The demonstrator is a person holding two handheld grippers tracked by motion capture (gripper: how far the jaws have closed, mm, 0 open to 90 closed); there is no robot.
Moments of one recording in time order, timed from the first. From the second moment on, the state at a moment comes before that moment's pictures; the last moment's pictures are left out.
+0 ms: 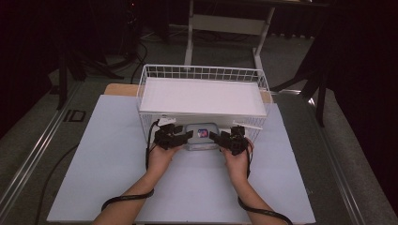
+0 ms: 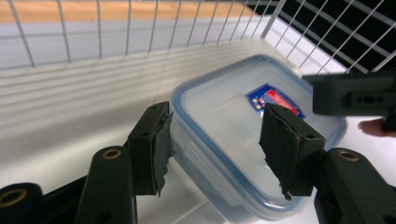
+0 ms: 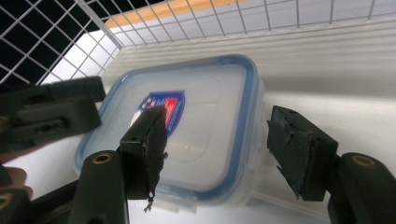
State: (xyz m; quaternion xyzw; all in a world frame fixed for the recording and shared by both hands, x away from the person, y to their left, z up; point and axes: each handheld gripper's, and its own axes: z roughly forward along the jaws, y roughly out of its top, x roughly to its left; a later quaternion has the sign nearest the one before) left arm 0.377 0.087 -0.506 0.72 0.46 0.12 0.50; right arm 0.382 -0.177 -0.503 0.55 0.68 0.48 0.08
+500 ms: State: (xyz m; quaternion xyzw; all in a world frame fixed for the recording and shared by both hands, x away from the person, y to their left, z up) left arm 0.329 0.103 -0.497 0.73 0.45 0.07 0.50; right arm 0.345 -0.182 -0.482 0.50 0.71 0.48 0.11
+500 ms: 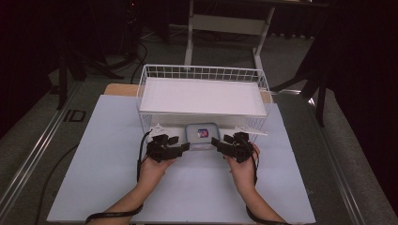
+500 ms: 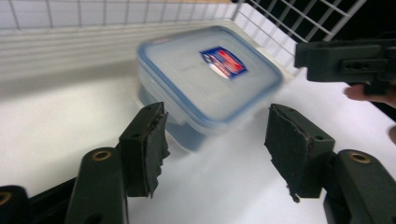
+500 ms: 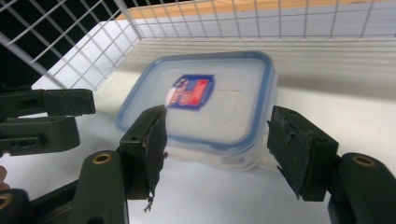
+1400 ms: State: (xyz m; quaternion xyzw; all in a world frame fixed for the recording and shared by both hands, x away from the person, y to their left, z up) left arm 0.269 0.116 -0.504 0.76 0.41 0.12 0.49; right arm 0.323 -0.147 -0.509 0.44 0.78 0.42 0.10
